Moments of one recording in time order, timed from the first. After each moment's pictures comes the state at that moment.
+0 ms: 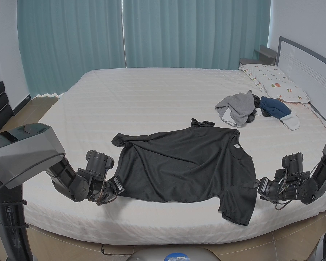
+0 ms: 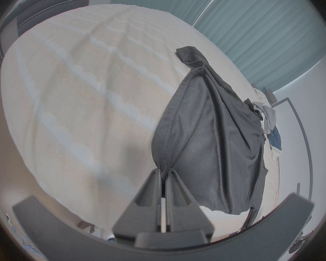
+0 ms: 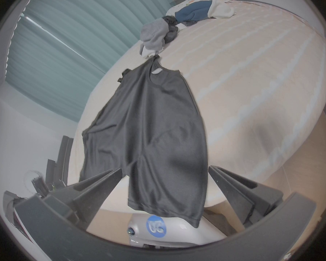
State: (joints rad) left arm -0.33 2.22 -0.84 -0.44 0.02 -0.86; right arm 0.09 2.04 -0.43 -0.79 0.22 0.61
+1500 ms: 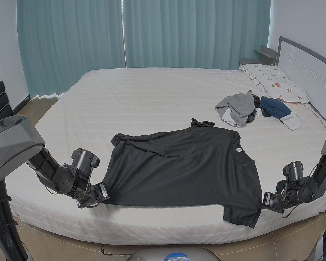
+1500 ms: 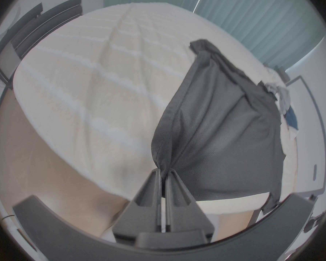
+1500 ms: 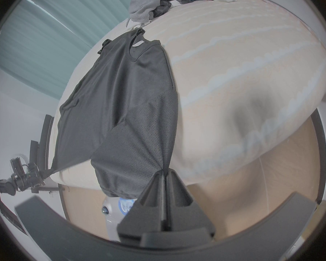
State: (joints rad) left arm -0.25 2.10 -0.82 -0.13 0.01 -0.65; right arm -0.02 2.07 -0.44 -0.57 0.23 0.36
